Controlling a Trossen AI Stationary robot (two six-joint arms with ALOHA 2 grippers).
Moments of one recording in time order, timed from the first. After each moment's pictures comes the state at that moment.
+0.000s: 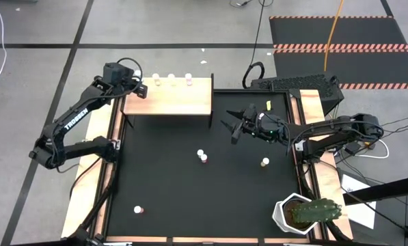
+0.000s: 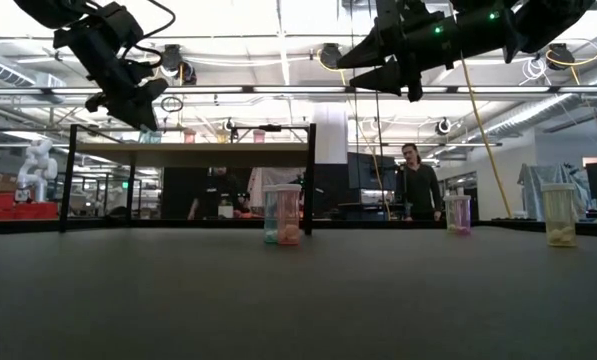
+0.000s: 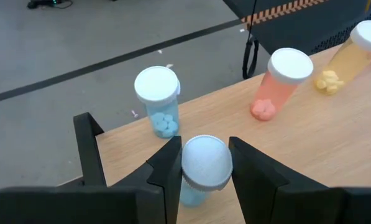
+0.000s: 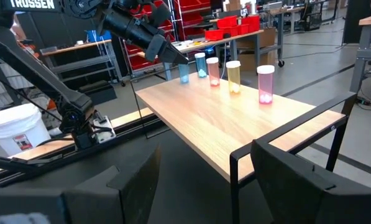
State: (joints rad) left arm 1.09 1.02 0.85 -0.48 -0.03 -0.02; right arm -0.09 1.24 0.58 0.57 0.39 0.22
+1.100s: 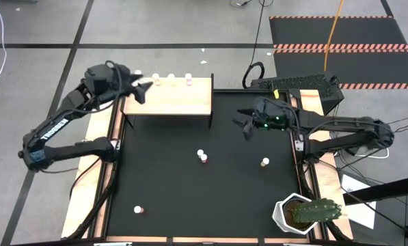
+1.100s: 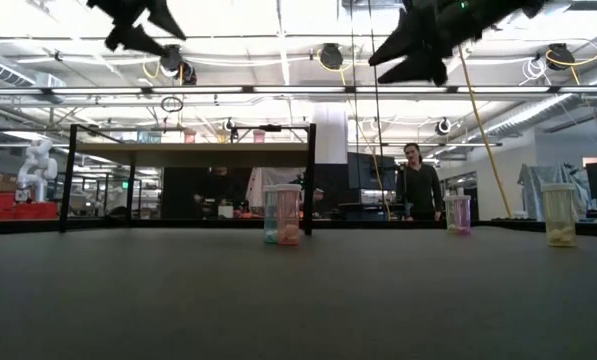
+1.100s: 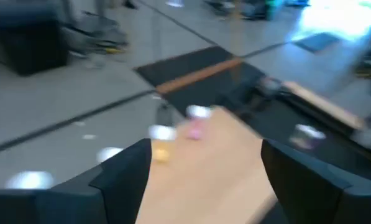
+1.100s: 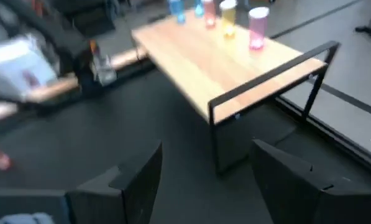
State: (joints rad) left arm 0.71 0.86 1.08 -0.57 -0.01 -0.18; right arm -0.19 1.04 0.81 -0.18 0.18 0.28
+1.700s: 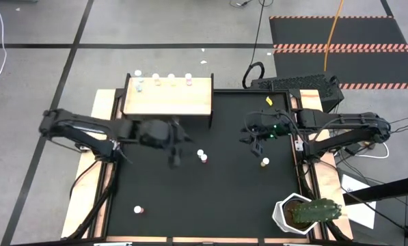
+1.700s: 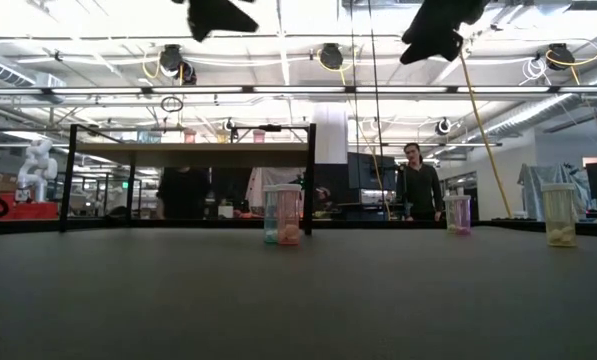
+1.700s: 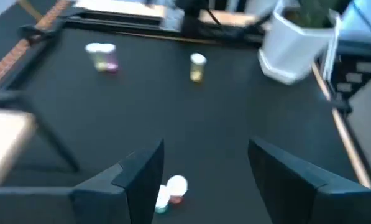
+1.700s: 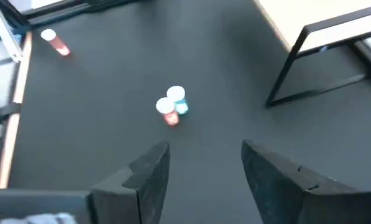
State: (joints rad) left arm -0.10 1.28 1.08 -0.33 -0.08 -0.14; right arm -0.03 1.09 1.04 -0.67 0.05 0.28
